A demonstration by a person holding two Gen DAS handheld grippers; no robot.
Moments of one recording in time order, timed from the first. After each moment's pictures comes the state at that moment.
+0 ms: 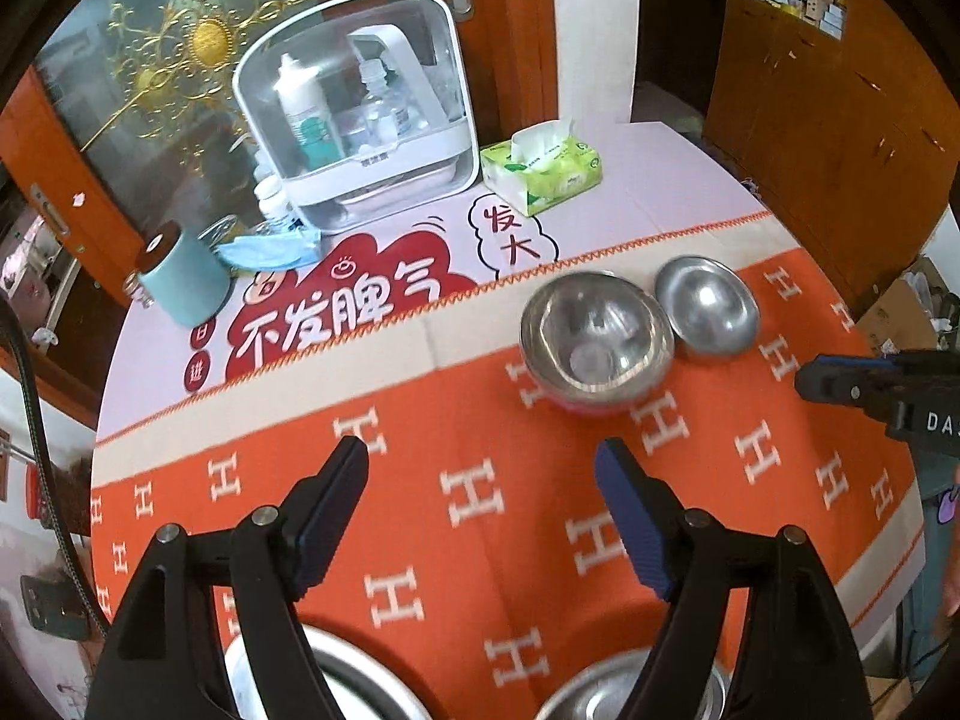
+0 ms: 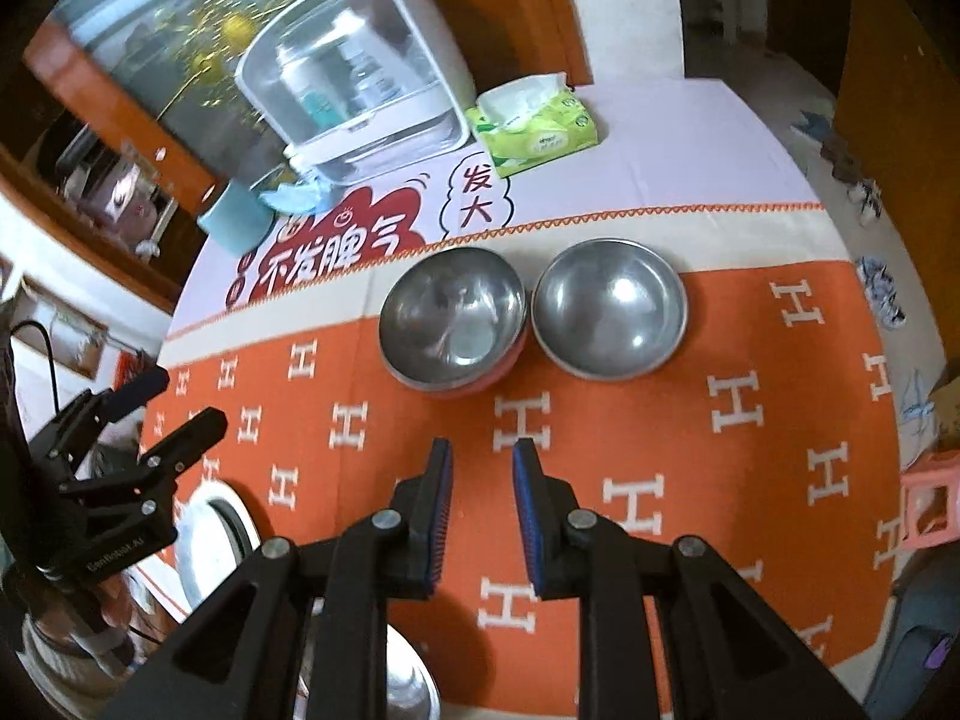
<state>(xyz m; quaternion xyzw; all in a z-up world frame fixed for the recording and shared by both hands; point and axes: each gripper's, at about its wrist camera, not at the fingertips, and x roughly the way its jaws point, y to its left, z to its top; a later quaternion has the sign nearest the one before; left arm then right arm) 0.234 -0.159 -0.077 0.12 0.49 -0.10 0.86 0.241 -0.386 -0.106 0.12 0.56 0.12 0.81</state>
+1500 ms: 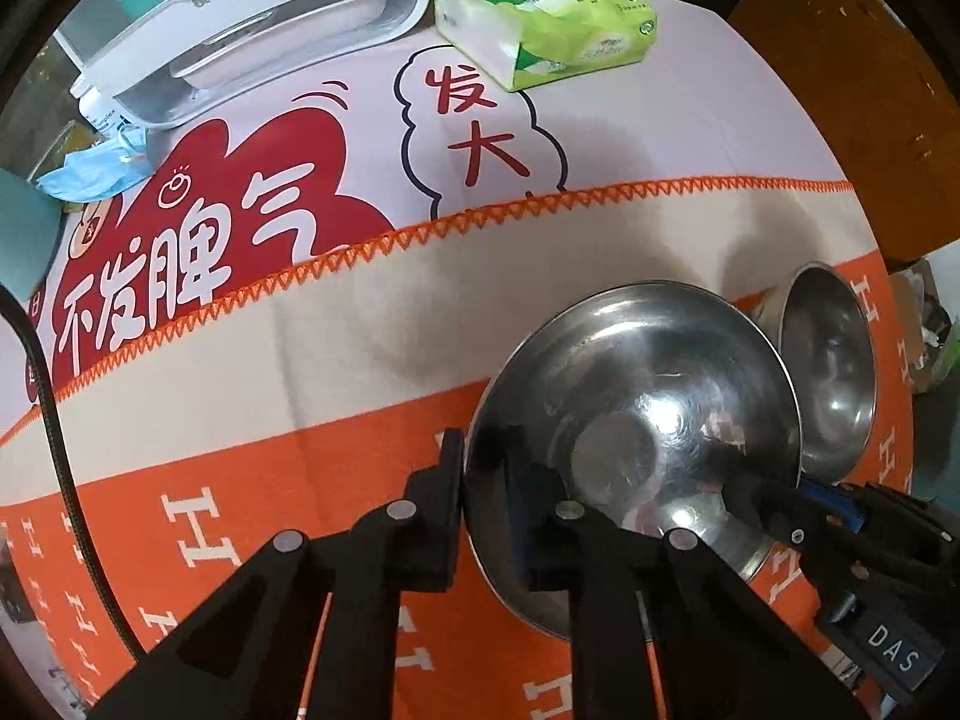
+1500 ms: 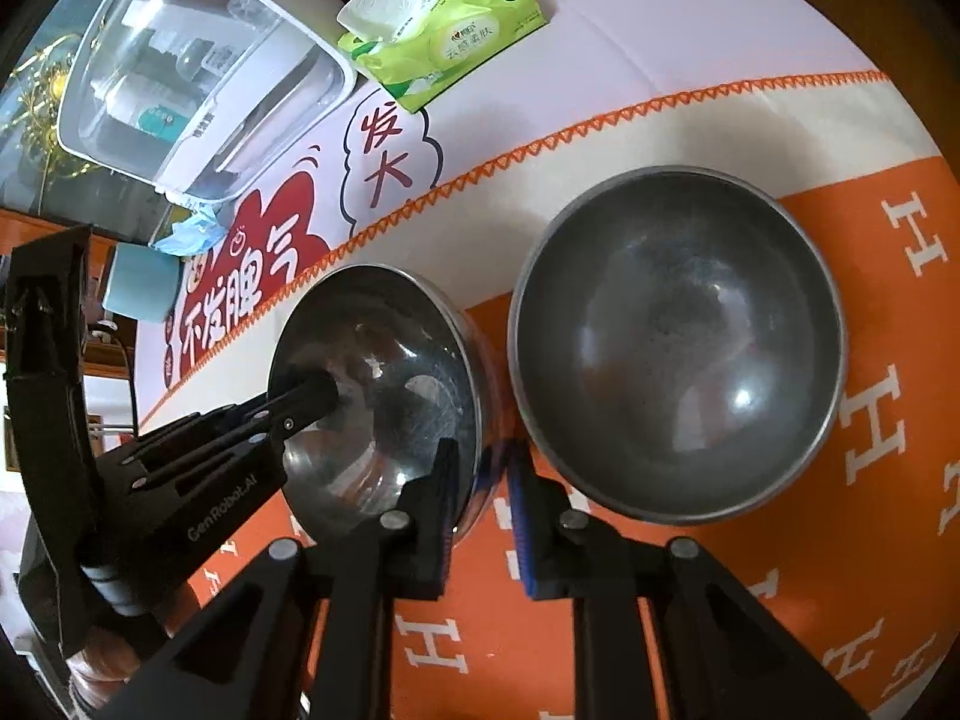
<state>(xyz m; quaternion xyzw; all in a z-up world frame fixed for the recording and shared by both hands) 0.392 -0.209 -0.228 0.06 0.65 -0.12 0.75 0.341 -0.372 -0.223 0.22 0.64 0.06 0.74</state>
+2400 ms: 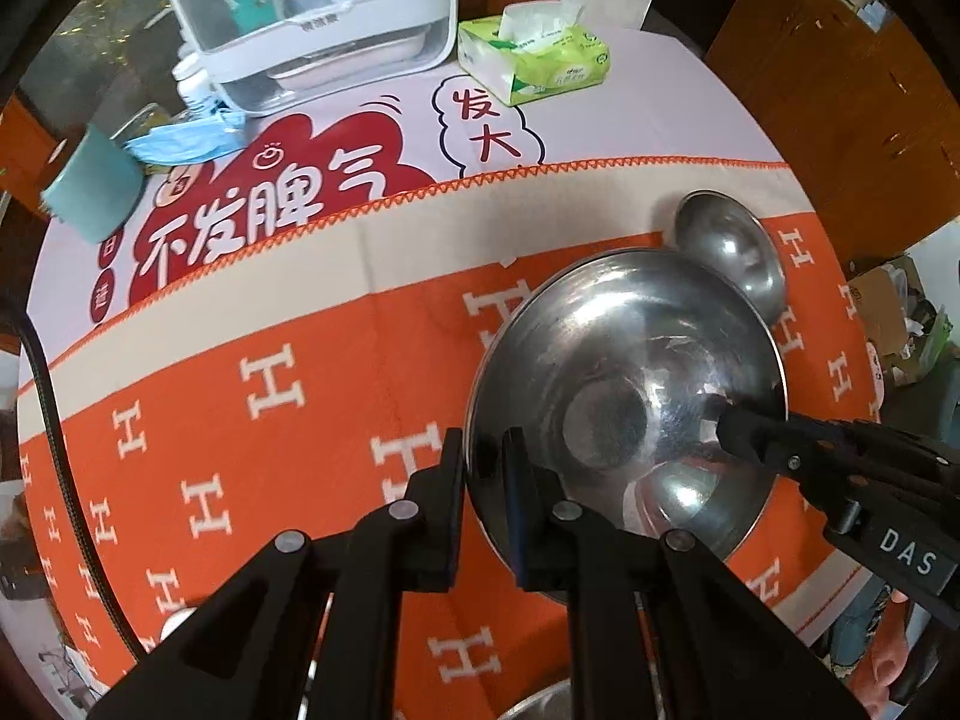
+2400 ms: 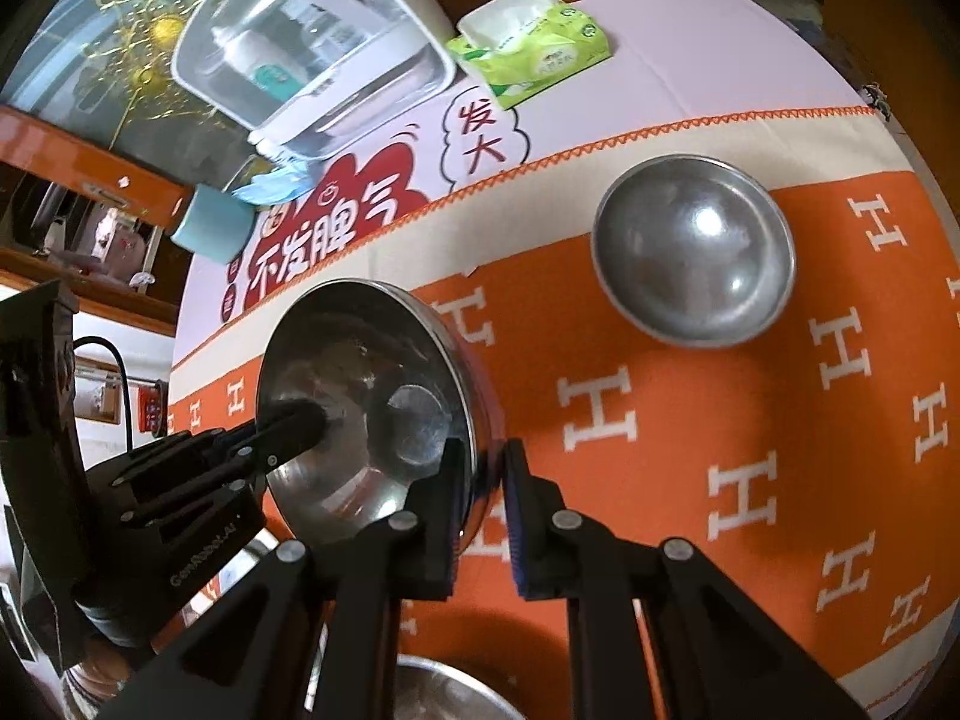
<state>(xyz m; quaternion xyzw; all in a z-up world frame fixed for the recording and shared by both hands) 0.288 -0.167 -0.143 0.05 0.62 -0.12 0.78 0.270 -0.347 -0.158 0.19 0.61 0.11 0.76</state>
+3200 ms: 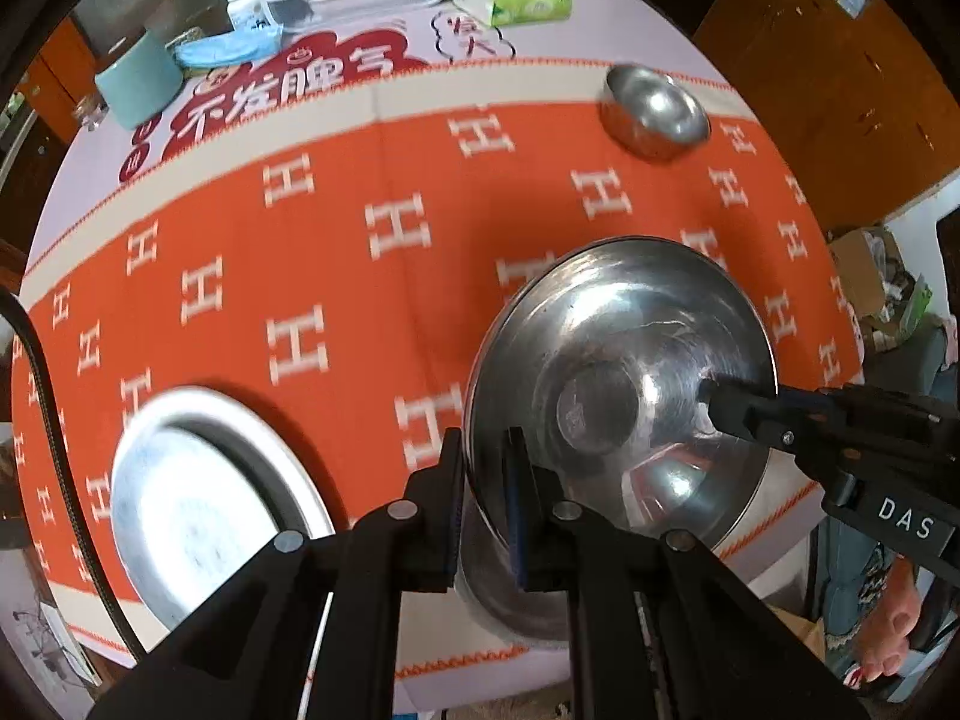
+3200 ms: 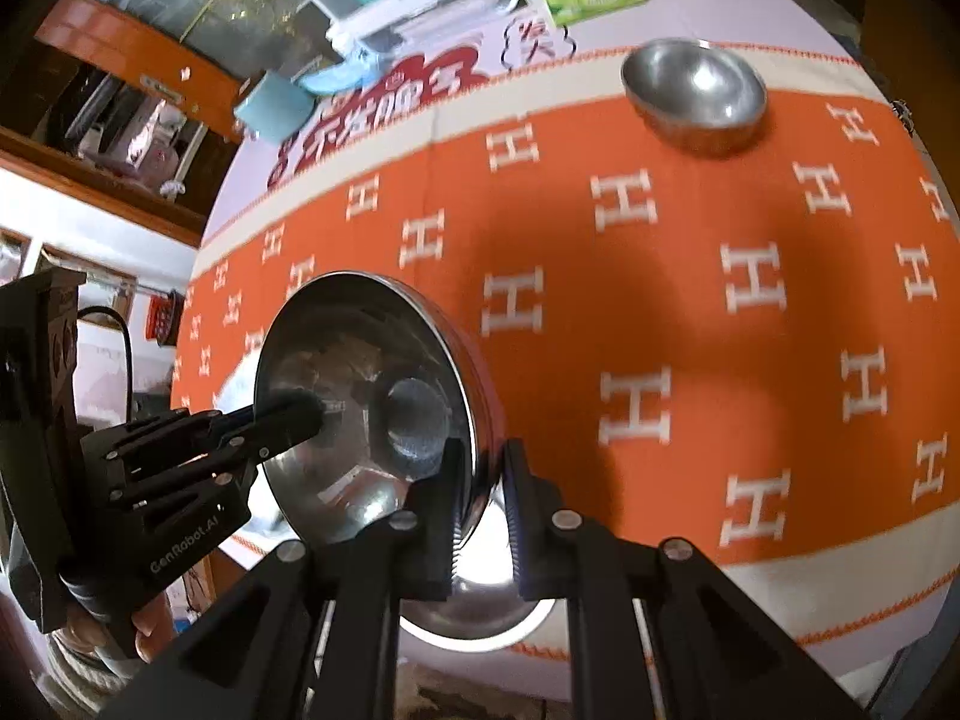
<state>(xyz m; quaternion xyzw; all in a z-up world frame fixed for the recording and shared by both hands) 0.116 -0.130 -0.140 0.04 0.63 -0.13 0.76 0.125 -0.321 -0.151 0.14 0.63 0.16 0.74</state>
